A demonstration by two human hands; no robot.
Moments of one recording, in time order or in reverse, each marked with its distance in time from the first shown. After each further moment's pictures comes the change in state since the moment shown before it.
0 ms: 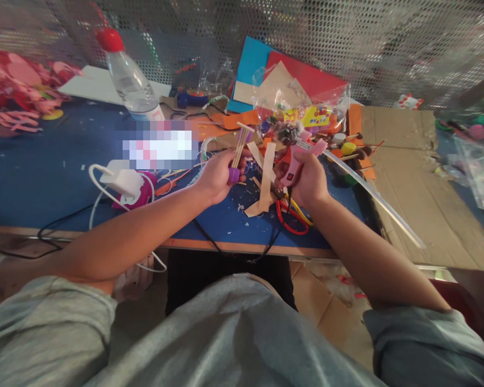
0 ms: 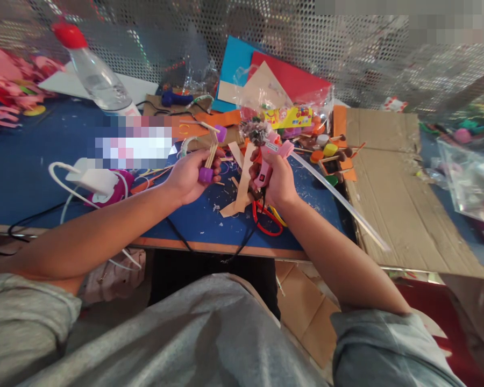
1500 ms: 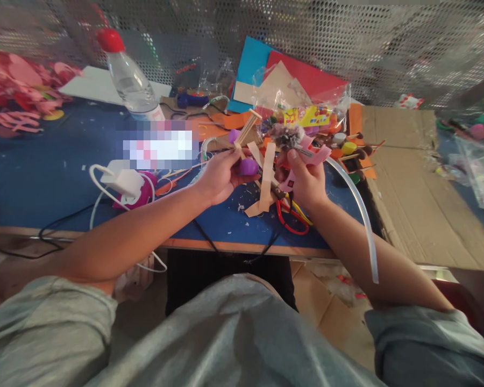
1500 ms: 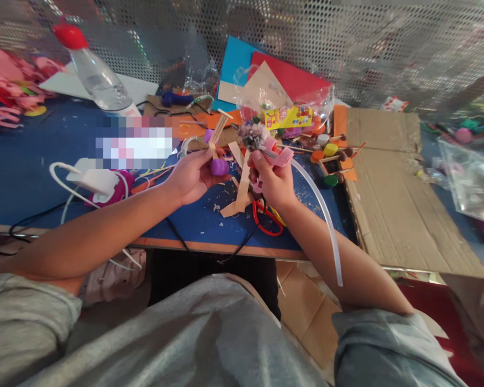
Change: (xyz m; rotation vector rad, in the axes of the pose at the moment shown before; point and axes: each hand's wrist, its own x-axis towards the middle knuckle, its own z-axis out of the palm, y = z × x) left_hand -0.008 0.007 0.007 -0.136 -0.035 -0.078; right_hand -0.002 0.007 -0.001 -0.108 -0.067 -0.303
